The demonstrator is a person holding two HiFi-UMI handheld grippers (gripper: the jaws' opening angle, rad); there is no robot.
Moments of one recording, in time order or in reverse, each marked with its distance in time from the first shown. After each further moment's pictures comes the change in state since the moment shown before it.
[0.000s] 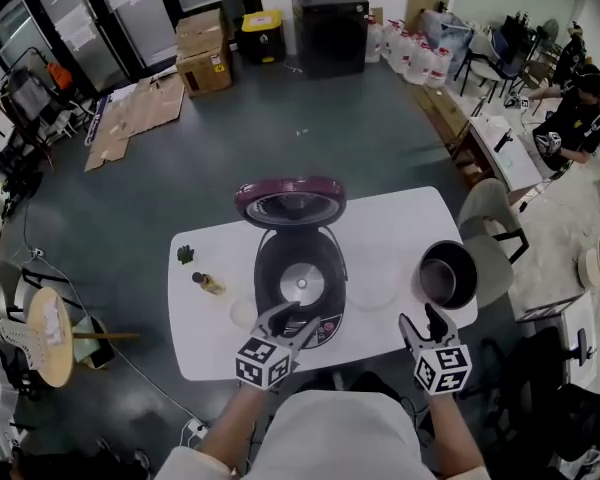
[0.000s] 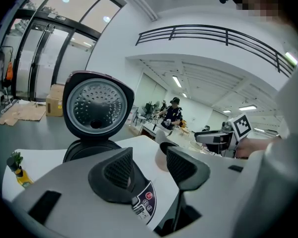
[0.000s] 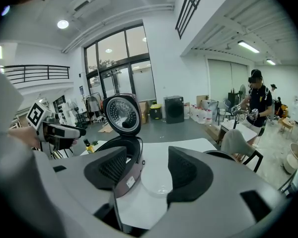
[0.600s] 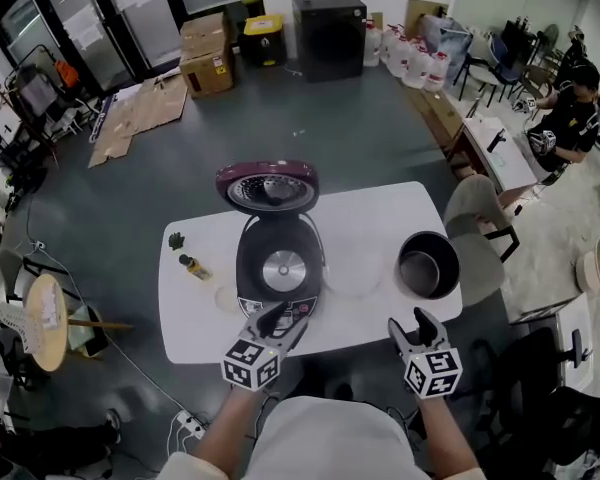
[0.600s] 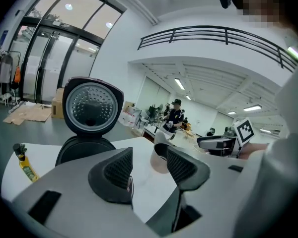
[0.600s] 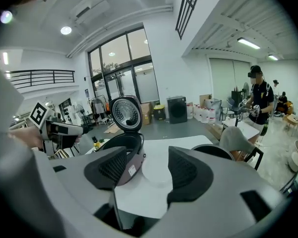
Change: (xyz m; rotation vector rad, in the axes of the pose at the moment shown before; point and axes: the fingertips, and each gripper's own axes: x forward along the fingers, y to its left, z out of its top) left arm -0.013 -0.070 -0.019 -0.008 -0.046 0.062; right arm -0.065 -0.021 -0.032 0.006 -0.018 0.058
